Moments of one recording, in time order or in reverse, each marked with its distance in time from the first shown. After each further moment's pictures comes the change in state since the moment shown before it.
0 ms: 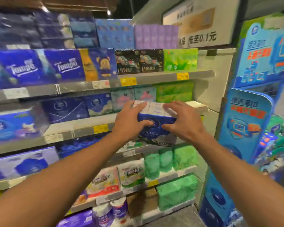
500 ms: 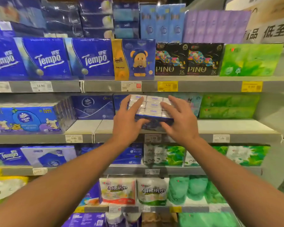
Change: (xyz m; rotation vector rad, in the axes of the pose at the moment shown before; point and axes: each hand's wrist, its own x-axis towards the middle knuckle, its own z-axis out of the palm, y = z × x) left_hand 0.079 -0.153 0.024 0.093 0.393 -0.181; right_hand 0.165 -0.003 0.179 0.133 0.119 -0.390
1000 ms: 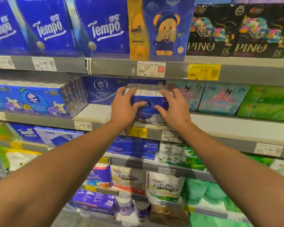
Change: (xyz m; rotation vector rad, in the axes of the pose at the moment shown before) left_hand 0.048 -0.115 0.042 0.141 -0.058 -0.341; right_hand 0.070 0.019 0.158 0.170 -0.189 0.091
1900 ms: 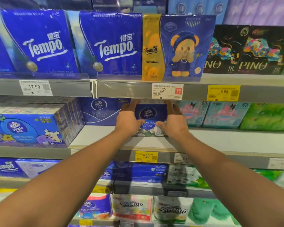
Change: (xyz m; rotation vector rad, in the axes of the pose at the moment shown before) left_hand 0.074 -0.045 0.020 0.009 -0.209 0.049; right_hand 0.056 -0.008 0.057 -0.105 -0.123 0.249
